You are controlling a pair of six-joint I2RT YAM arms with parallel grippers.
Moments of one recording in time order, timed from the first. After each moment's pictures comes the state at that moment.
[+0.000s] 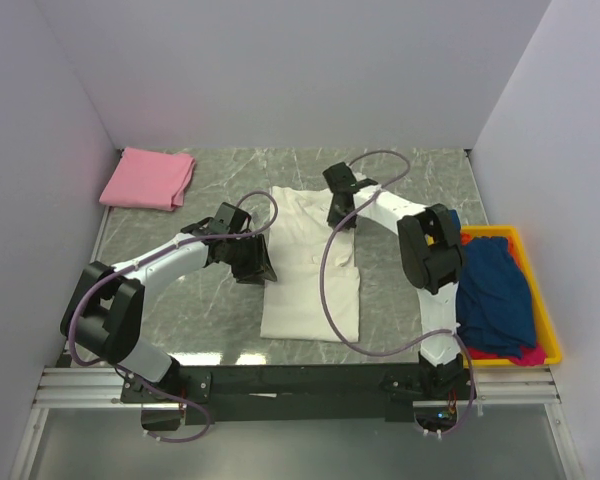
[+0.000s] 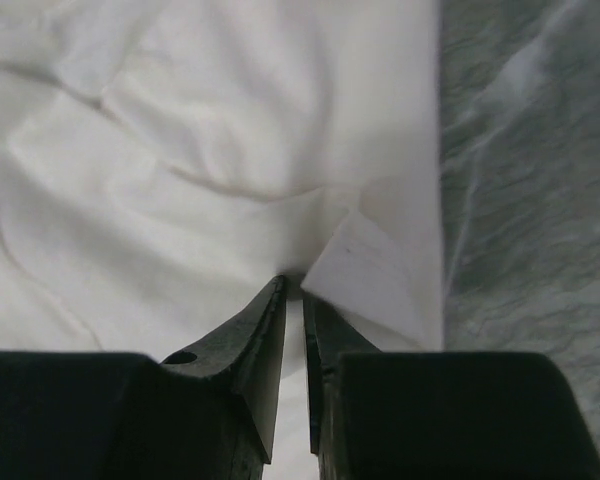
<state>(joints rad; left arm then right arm) -0.49 1.52 0.94 -0.48 0.37 -0.67 0.47 2.11 1.58 -0.59 0.22 0.65</state>
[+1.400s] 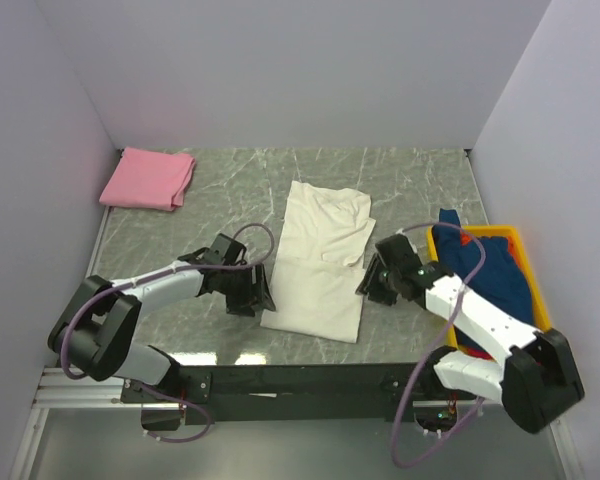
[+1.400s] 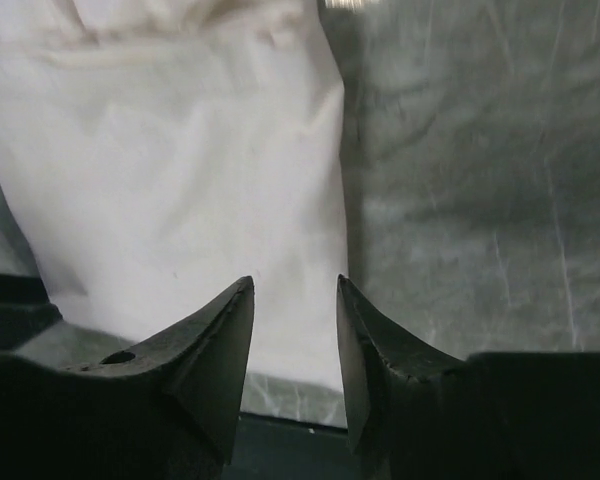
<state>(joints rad) -0.52 1.43 0.67 -0.35 0.40 -0.68 0.47 1.14 0.66 -0.55 0.01 0.87</state>
